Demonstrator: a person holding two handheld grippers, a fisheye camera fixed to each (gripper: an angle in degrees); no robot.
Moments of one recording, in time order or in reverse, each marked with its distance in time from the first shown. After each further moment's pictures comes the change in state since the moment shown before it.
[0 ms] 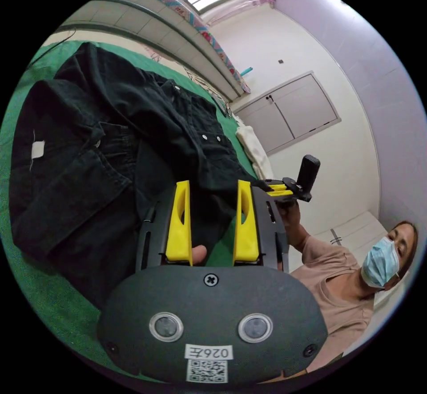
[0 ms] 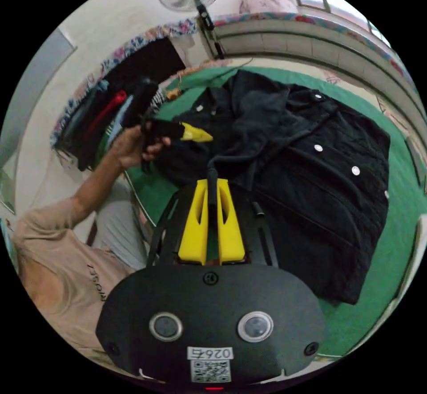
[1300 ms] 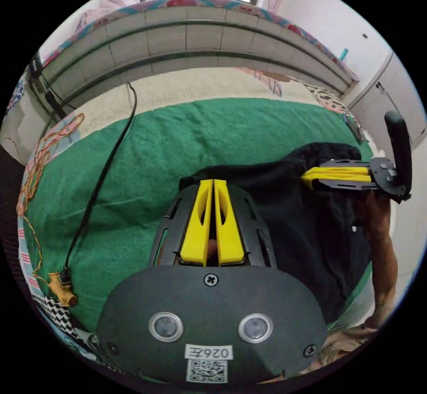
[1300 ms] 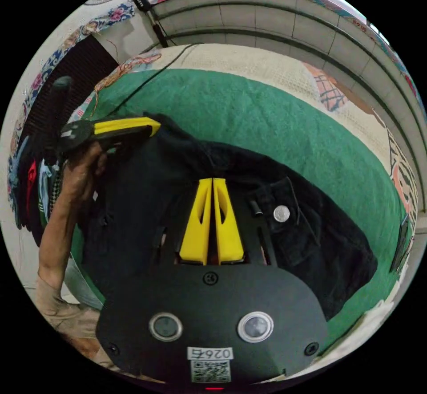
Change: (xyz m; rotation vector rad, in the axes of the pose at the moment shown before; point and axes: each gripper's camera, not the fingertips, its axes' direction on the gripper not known) left arm -0.169 -0.196 0.103 -0.077 -0.803 -0.055; right arm 0.134 -0.202 0.166 -0.278 0.482 0.061
